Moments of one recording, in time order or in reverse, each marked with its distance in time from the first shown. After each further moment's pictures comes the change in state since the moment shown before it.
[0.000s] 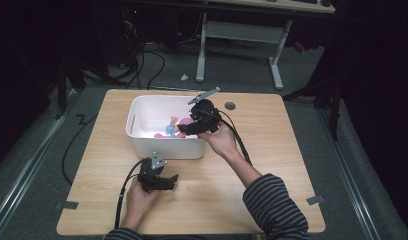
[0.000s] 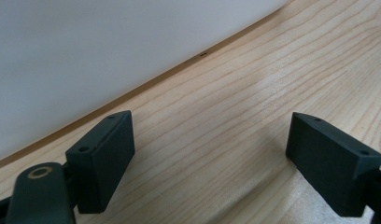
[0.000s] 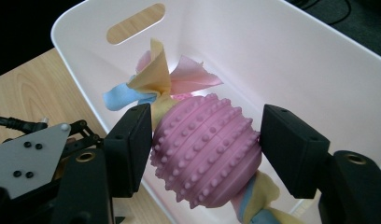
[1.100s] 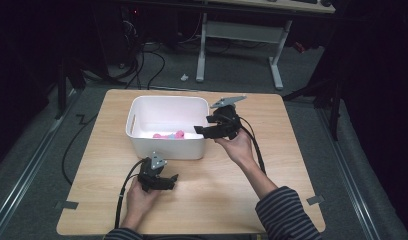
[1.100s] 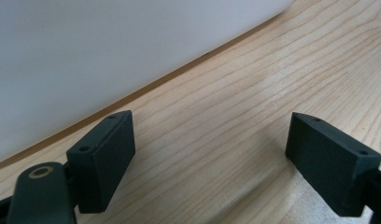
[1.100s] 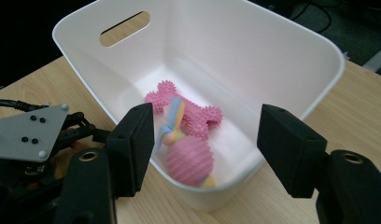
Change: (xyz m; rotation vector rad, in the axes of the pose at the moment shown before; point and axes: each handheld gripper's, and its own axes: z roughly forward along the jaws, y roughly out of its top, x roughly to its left) left arm 0.000 0.000 0.000 -0.001 0.000 -0.005; right arm -0.017 -0.038 -0.040 -0.099 -0.023 0.061
